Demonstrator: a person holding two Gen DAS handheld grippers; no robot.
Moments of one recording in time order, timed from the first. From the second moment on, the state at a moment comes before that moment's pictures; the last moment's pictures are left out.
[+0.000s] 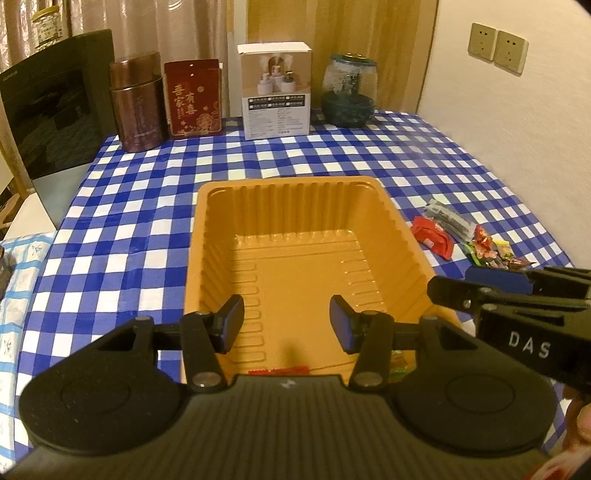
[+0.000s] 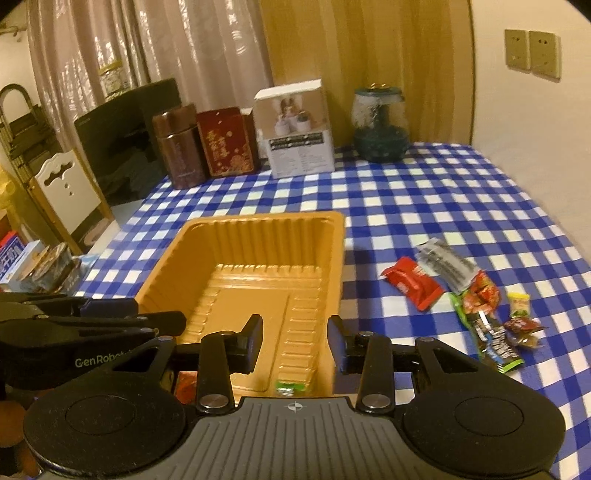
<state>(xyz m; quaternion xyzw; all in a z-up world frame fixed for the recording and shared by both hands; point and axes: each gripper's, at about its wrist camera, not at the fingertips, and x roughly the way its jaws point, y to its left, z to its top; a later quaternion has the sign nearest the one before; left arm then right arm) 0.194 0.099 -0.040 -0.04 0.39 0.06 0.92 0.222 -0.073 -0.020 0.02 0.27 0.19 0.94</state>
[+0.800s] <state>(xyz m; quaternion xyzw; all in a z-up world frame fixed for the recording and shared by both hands) 0.229 -0.014 -0.035 0.01 0.36 -0.10 0.93 0.212 -0.224 -0.021 0.10 0.25 0.03 0.96</state>
